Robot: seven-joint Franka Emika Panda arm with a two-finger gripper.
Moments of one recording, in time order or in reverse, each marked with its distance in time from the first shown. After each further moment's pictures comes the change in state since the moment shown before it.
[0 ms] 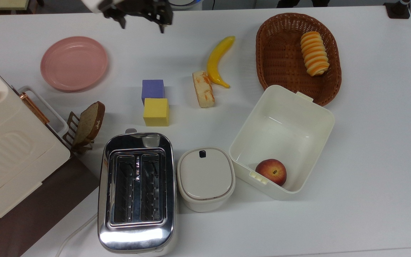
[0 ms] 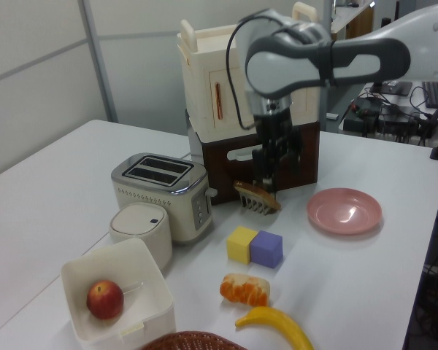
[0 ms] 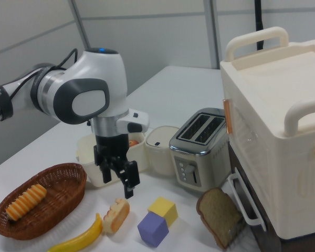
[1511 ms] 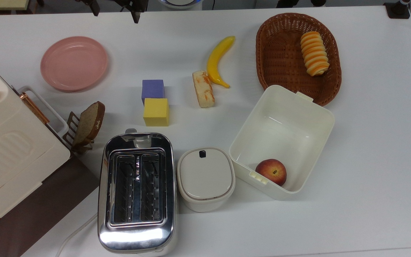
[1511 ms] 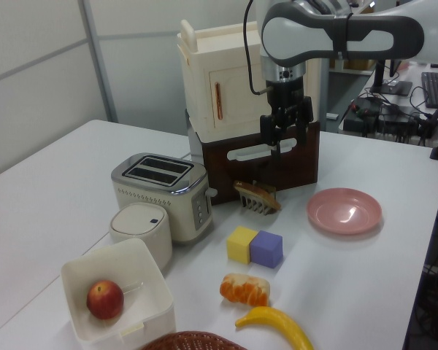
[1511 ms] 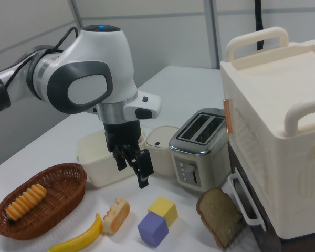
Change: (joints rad) arm -0.091 -0.019 -0.007 0.094 0.000 0.000 0.001
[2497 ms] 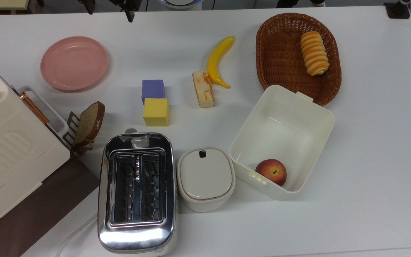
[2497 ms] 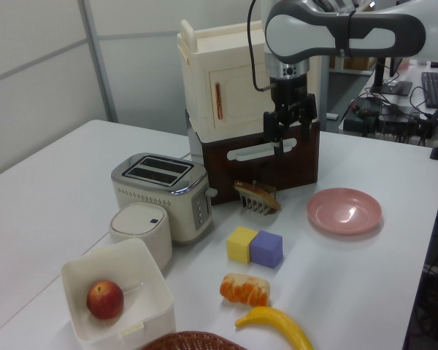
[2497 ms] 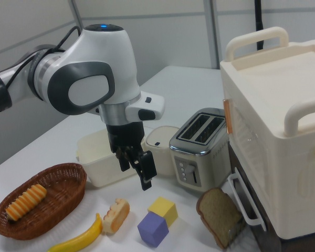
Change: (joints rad) arm -0.007 -0.004 -0.018 0.002 0.000 0.002 0.000
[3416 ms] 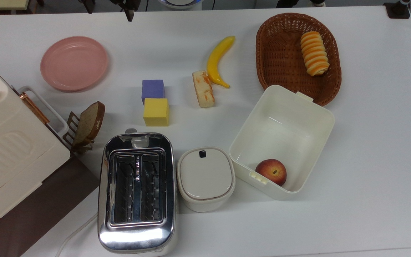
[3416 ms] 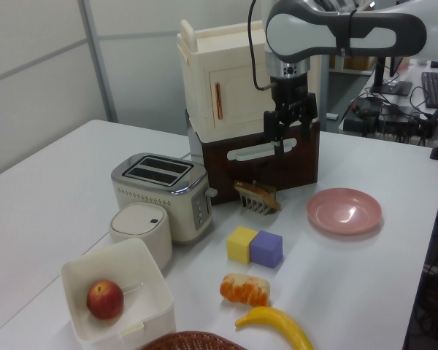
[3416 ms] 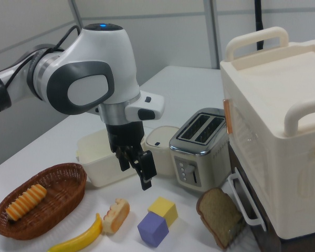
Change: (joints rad) arm 0.000 -0.003 -0.002 0.000 0.000 0.000 0.000
